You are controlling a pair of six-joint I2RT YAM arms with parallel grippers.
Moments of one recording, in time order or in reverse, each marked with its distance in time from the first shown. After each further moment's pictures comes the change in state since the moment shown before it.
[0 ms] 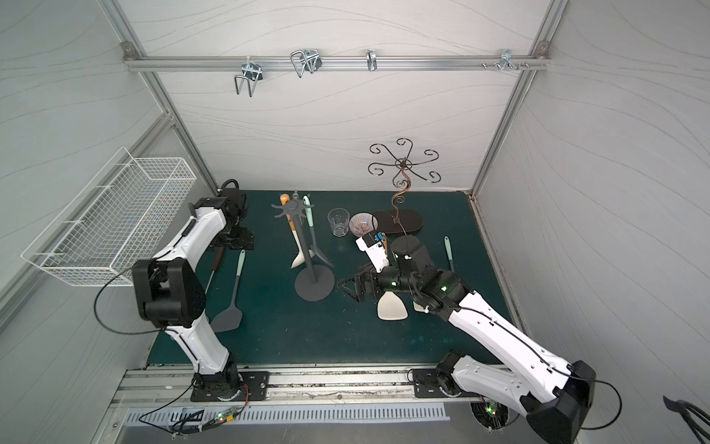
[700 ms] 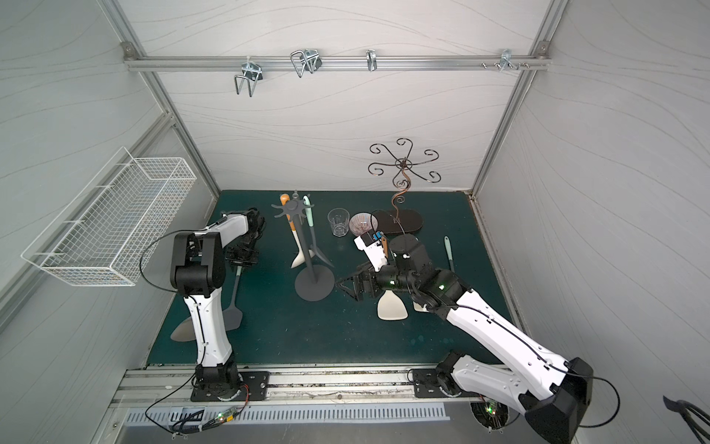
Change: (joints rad) left arm -0.007 0.414 -0.006 0.000 -0.094 0.015; right arm 0.000 0.019 0.000 0.032 -0.016 0.000
